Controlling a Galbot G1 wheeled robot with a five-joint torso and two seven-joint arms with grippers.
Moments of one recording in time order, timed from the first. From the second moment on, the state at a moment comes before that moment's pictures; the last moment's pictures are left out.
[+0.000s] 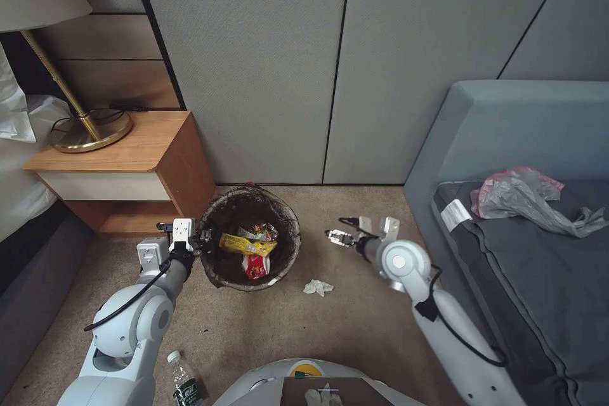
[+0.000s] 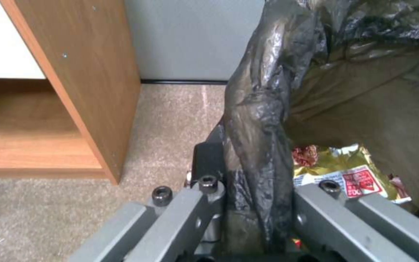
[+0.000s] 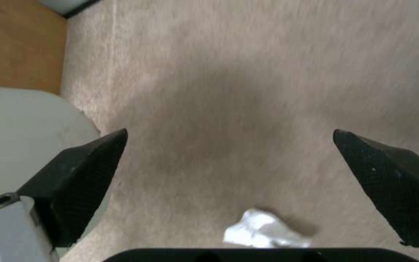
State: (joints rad) left arm 1.50 -1.34 -0.67 -2.29 -0.39 0.74 -0.05; right arm -1.09 1.16 0.26 1.83 1.15 -0.74 0.51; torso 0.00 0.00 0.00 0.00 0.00
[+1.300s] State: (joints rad) left arm 1.50 -1.36 -0.68 -2.26 -0.37 0.74 -0.04; right arm -1.08 1.19 -0.03 1.51 0.57 -0.74 0.33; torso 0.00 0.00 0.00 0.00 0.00
